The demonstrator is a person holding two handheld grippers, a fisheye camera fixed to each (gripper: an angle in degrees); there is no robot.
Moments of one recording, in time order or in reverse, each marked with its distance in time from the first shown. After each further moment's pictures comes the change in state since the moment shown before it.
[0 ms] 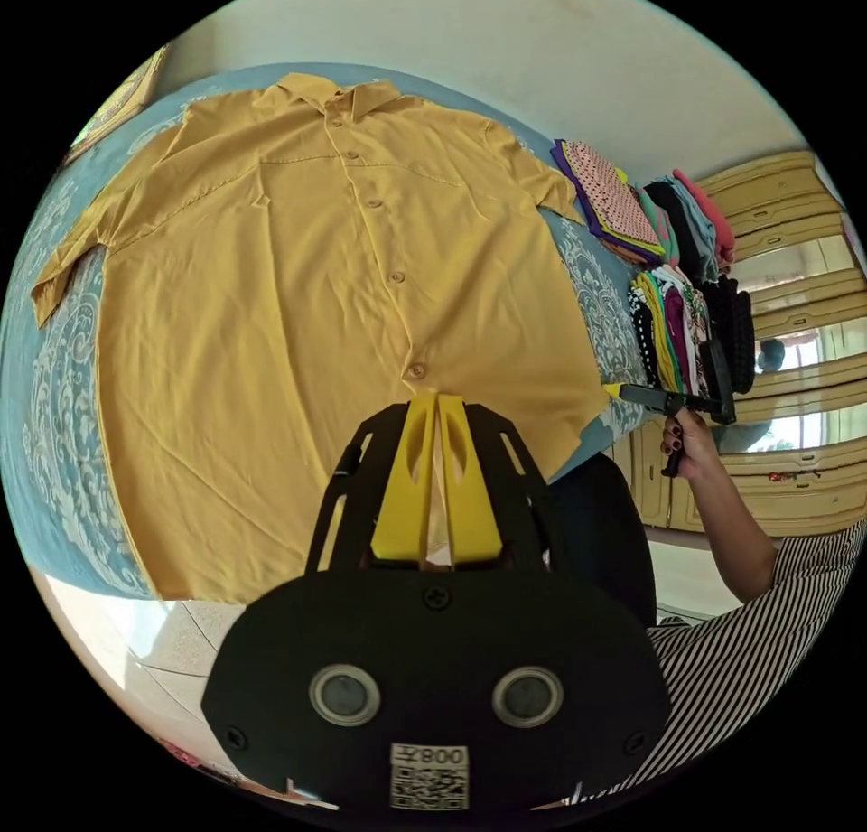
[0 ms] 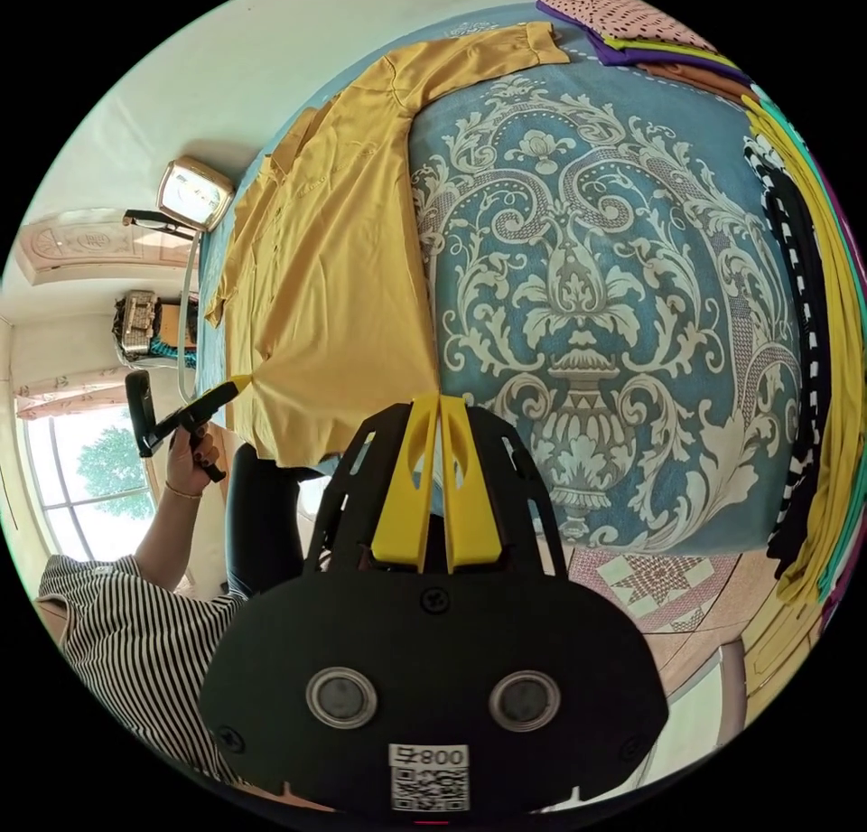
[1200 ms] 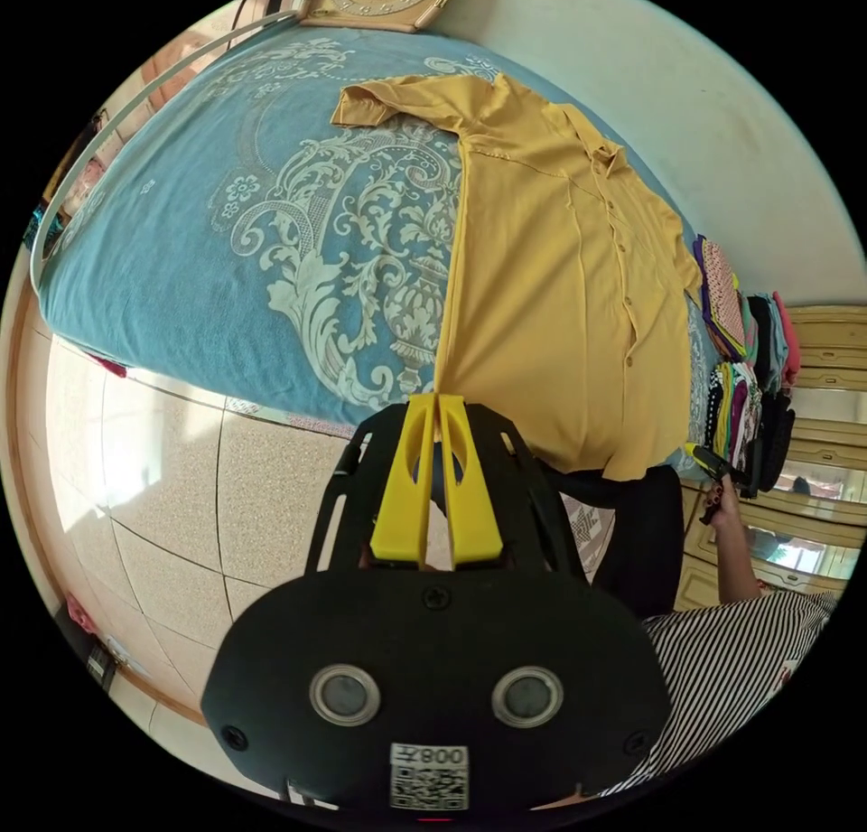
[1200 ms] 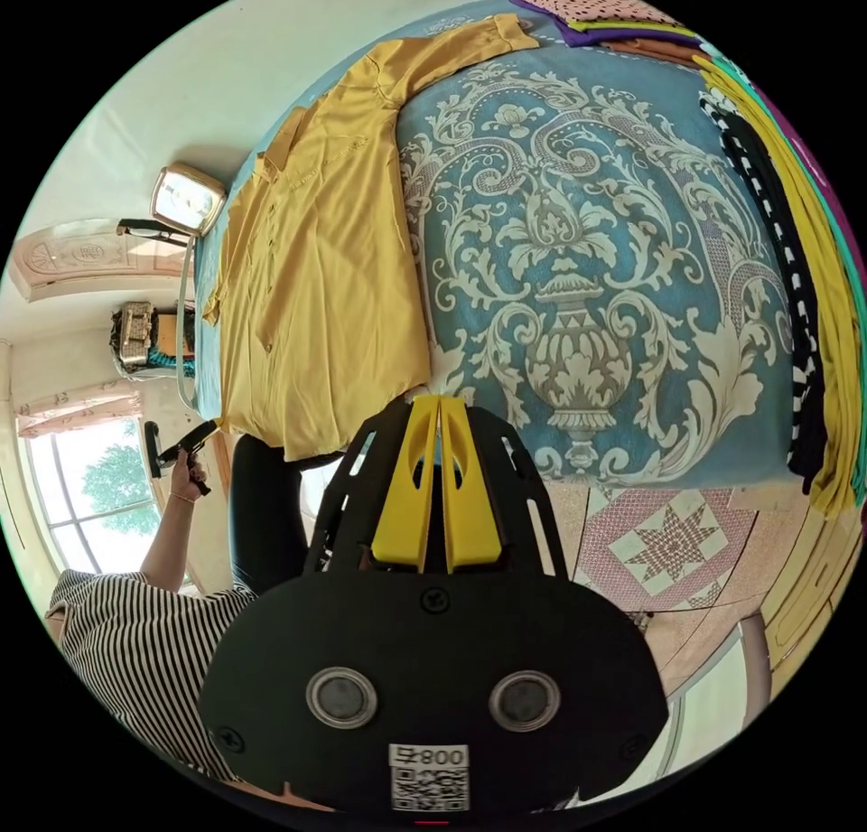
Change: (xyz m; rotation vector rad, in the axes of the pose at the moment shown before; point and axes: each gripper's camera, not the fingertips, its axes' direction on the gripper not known) left arm -0.250 0.106 -0.165 0.003 -0.144 -0.393; right arm 0.019 0.027 -0.001 0.001 -0.003 0.057
